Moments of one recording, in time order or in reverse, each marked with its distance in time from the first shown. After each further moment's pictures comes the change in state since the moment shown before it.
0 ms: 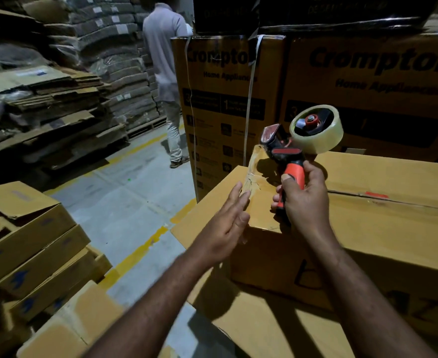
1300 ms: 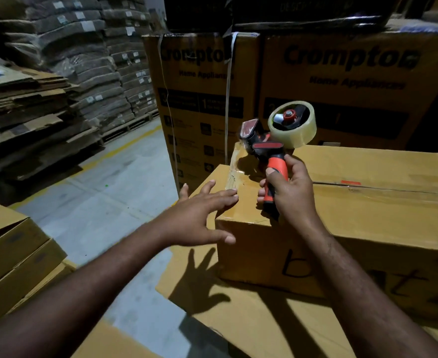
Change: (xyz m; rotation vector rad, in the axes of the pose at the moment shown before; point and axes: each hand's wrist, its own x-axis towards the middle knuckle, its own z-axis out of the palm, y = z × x) left_hand 0.032 0.012 -0.065 0.481 -0.402 0.077; right_hand 0.007 -0.011 -0.004 0.060 -0.036 0.038
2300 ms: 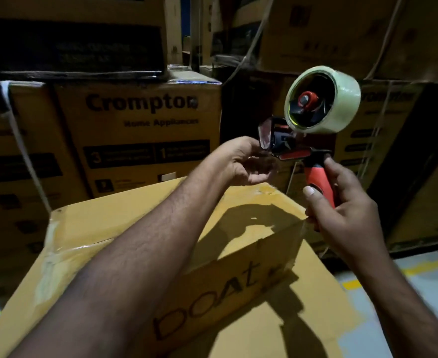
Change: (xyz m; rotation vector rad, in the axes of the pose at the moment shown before) left_hand 0.241 0.351 -0.008 -1.487 -0.632 -0.164; right_hand -0.138 -0.105 -0.247 -0.824 0.842 -0.249
